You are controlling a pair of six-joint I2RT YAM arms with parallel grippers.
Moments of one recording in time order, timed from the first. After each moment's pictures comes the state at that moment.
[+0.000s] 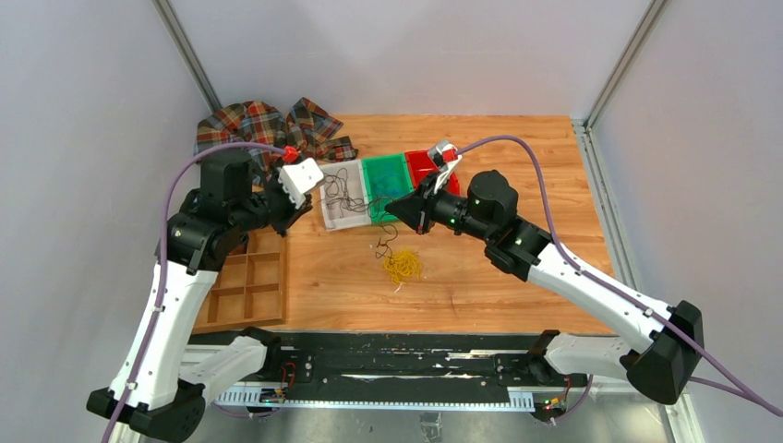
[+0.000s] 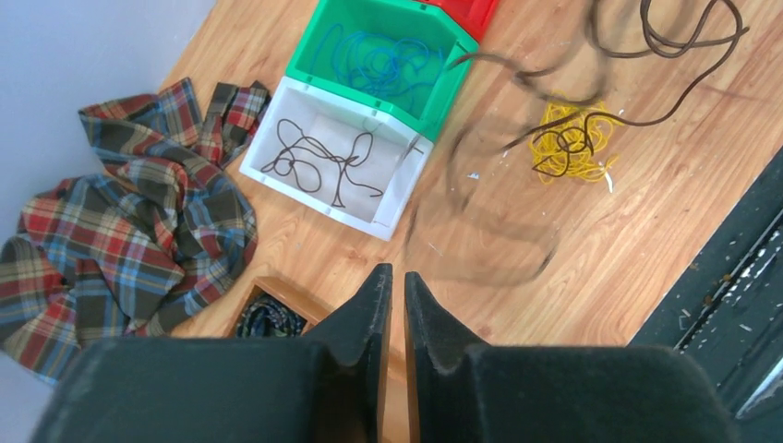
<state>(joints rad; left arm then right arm) -0.31 0.97 1.36 -0.96 0.39 0.56 0.82 1.16 1.01 0.08 -0.27 0.35</state>
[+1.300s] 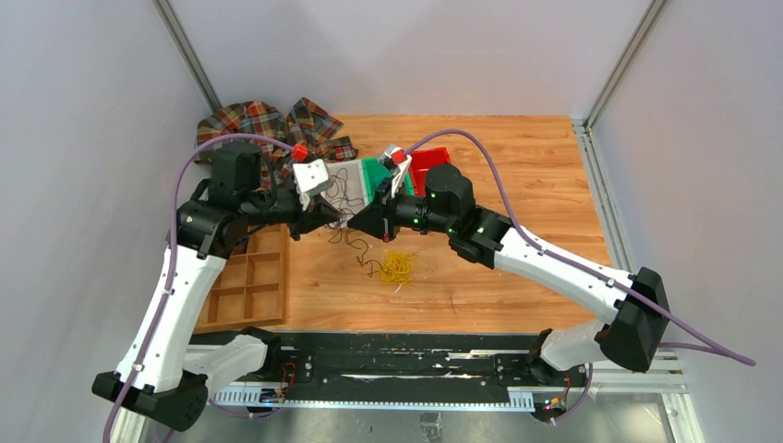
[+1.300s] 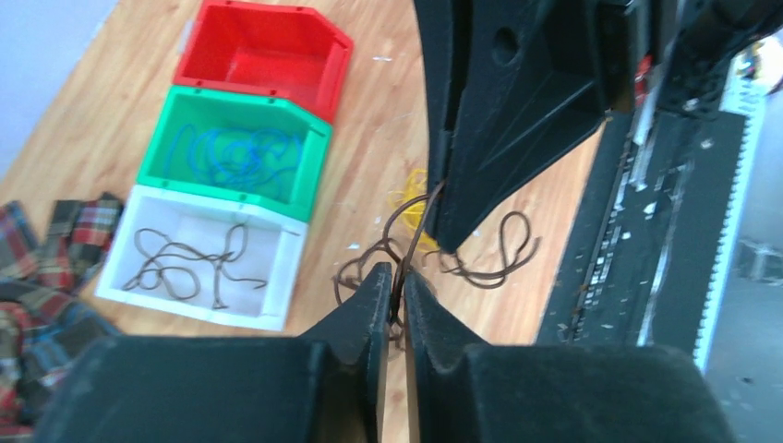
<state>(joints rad) -0.31 1.03 1.36 -0.95 0.77 0.53 0.94 1.38 1.19 0.05 -0.39 0.37</state>
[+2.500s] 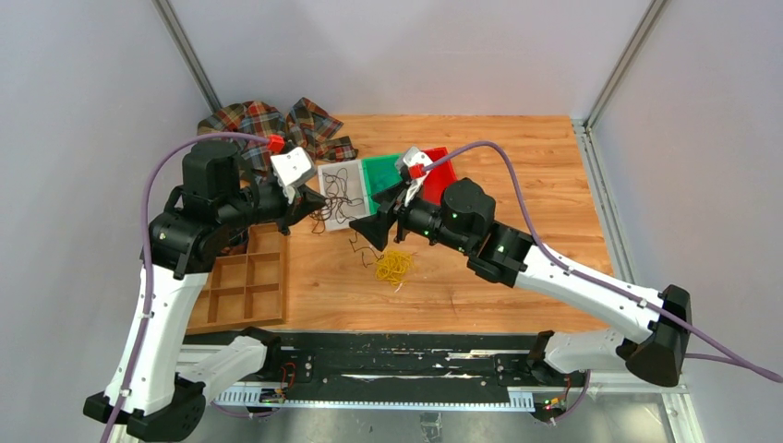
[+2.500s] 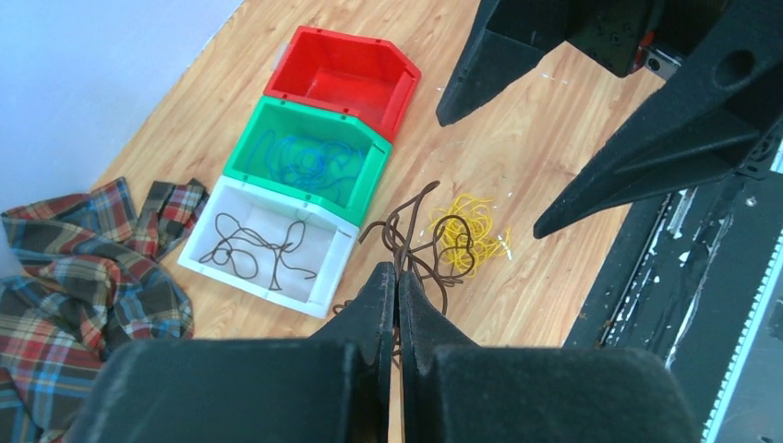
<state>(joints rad) -0.31 0.98 1.47 -0.95 0.61 0.44 1.01 1.24 1.13 0.06 -0.10 0.20</state>
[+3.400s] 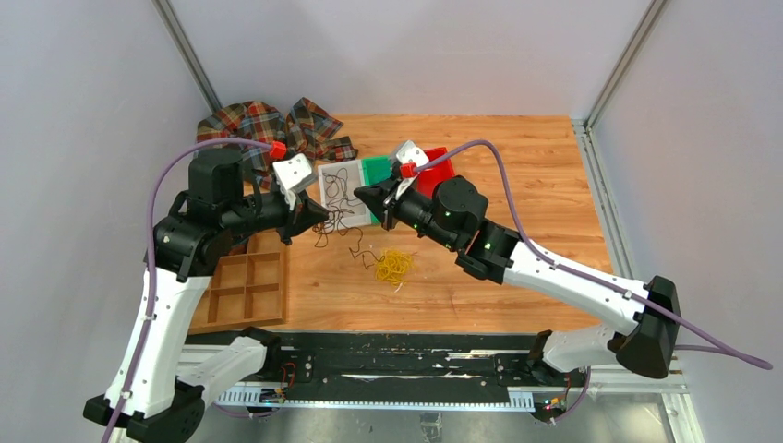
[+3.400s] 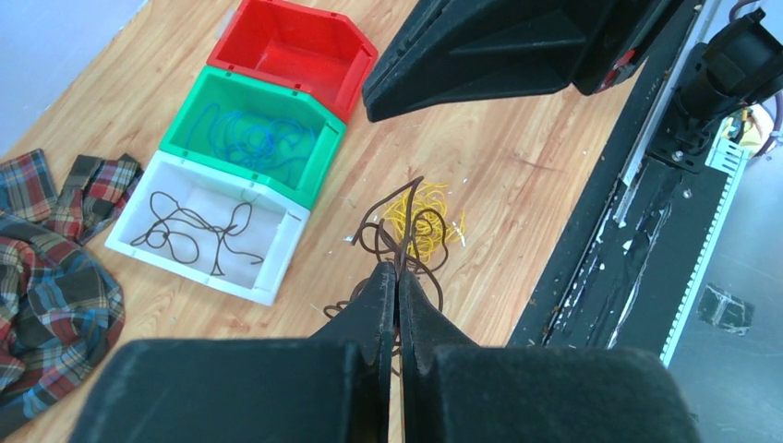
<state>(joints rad) -0.31 0.96 1.42 -0.98 0.67 0.37 1.05 1.31 1.16 0.22 0.03 0.04</state>
